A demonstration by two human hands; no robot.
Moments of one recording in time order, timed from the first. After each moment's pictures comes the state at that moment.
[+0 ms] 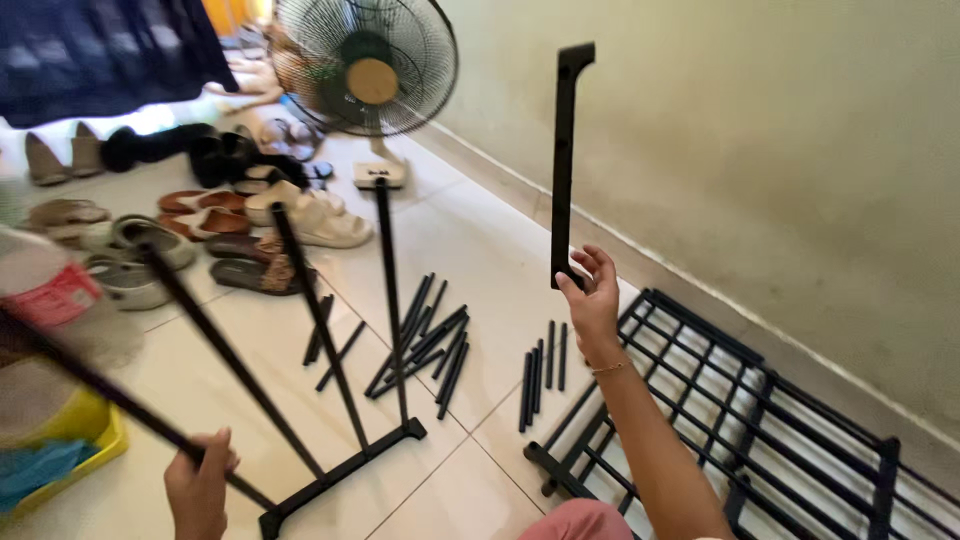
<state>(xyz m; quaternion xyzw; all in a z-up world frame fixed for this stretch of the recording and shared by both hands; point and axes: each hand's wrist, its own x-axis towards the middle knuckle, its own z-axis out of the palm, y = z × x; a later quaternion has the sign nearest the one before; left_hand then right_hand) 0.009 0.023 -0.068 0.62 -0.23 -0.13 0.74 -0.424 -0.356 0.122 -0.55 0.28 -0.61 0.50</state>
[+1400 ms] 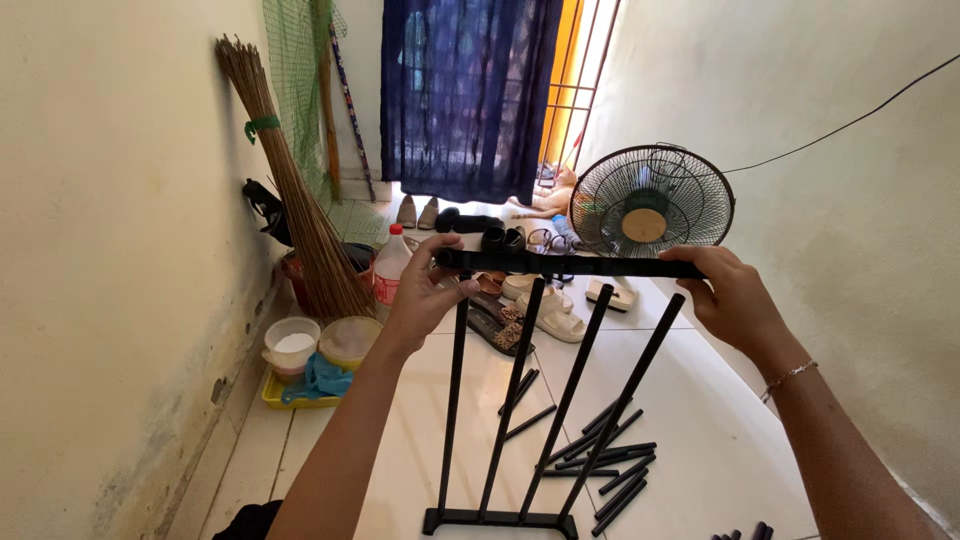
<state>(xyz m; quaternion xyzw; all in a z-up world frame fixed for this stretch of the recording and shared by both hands) 0.005 0.051 0.285 0.47 -0.47 -0.04 0.75 -0.266 -0.231 0.382 -0.93 0.06 -0.37 0.05</state>
